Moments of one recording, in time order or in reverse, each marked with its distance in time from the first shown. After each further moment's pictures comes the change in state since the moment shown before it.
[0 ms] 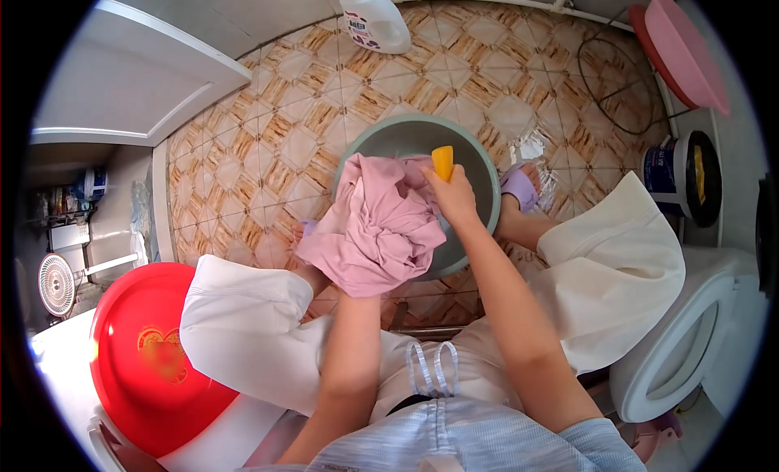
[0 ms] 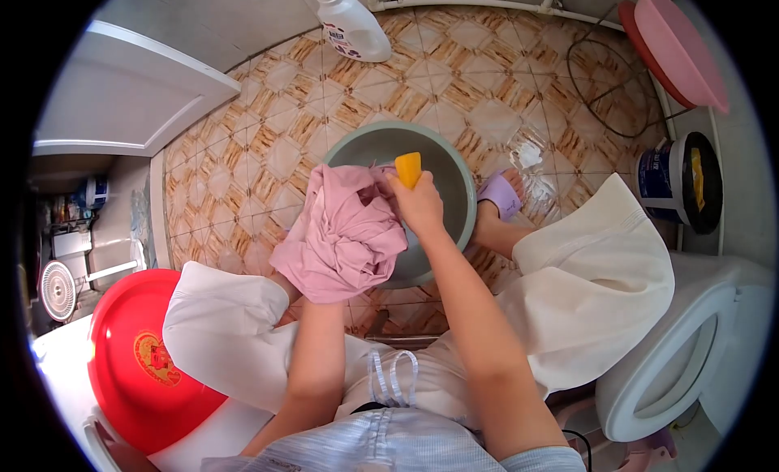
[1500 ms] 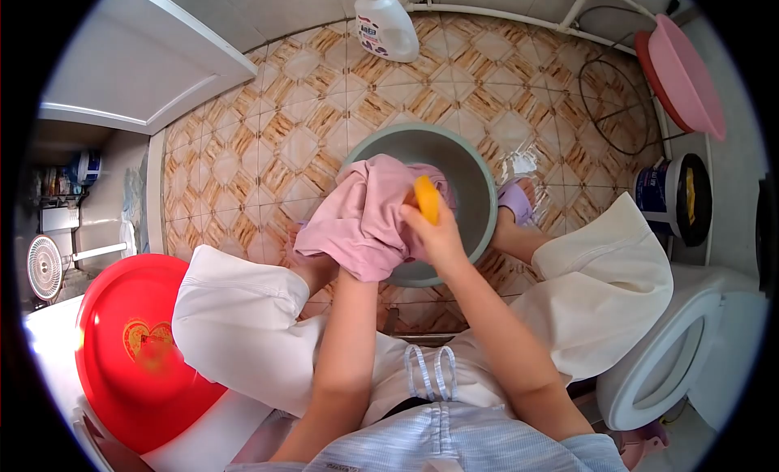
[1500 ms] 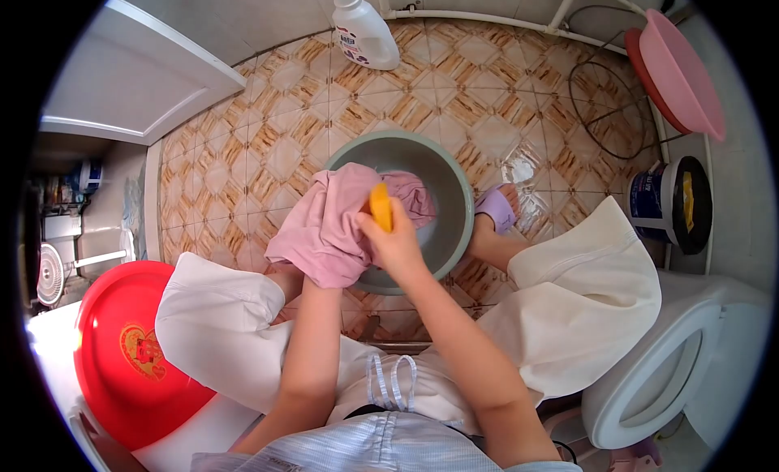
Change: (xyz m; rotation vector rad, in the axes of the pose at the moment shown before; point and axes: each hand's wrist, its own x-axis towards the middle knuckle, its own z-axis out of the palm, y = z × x) left_hand 0.008 0.005 -0.003 -0.026 0.014 0.049; right_hand -0.062 -0.009 0.010 0.549 -0.320 -0.146
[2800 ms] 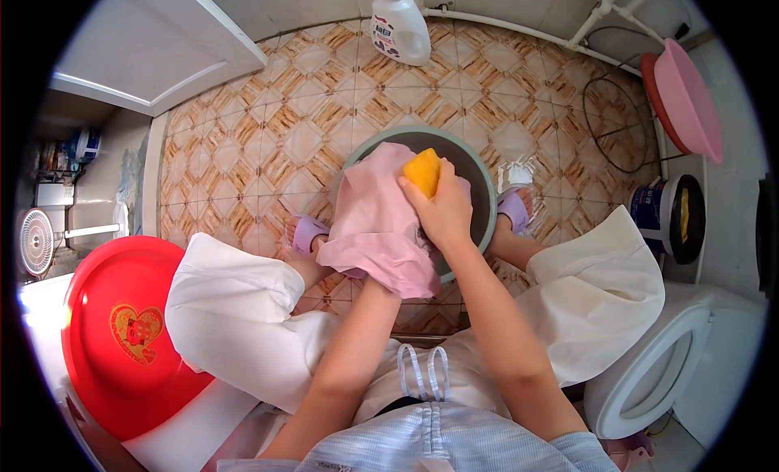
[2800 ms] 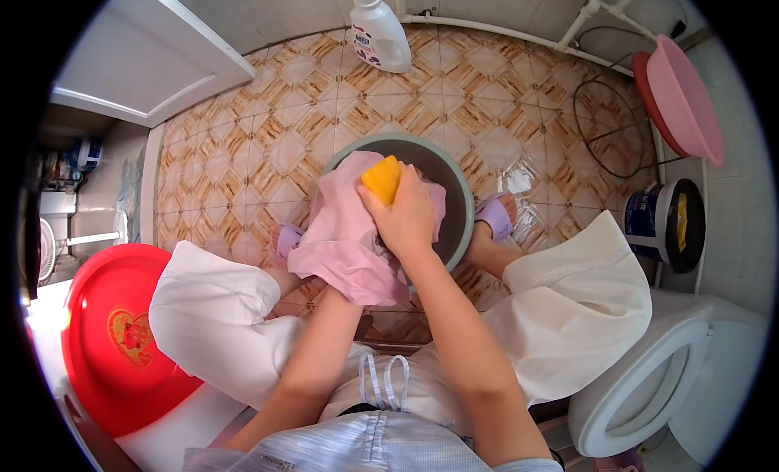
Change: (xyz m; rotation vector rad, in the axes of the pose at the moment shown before) left_hand -0.014 -0.046 0.022 0.064 0.126 -0.035; right_hand 0.018 -0.048 0.006 -0.665 0.157 -0.144
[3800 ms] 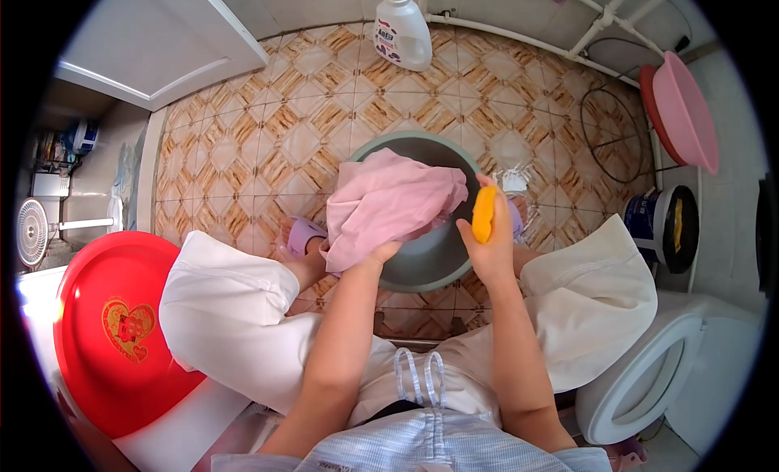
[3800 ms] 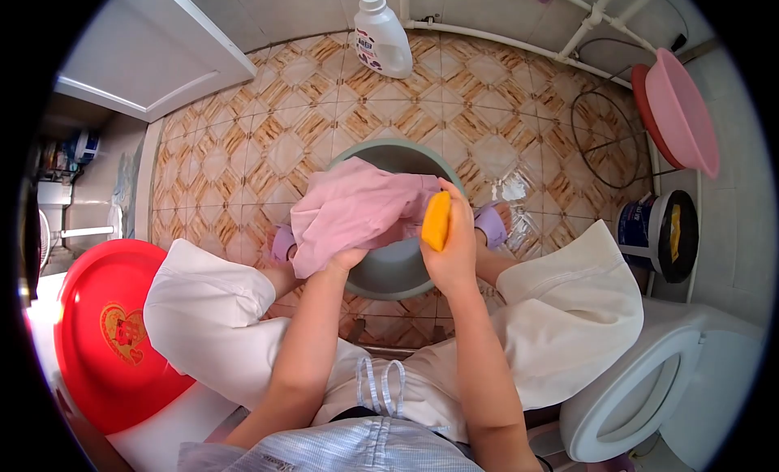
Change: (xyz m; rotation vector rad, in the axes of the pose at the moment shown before) left_hand 0.016 0.012 -0.026 -0.561 -0.016 -0.328; right_hand -0.024 0.045 -0.044 0.168 0.341 -0.388
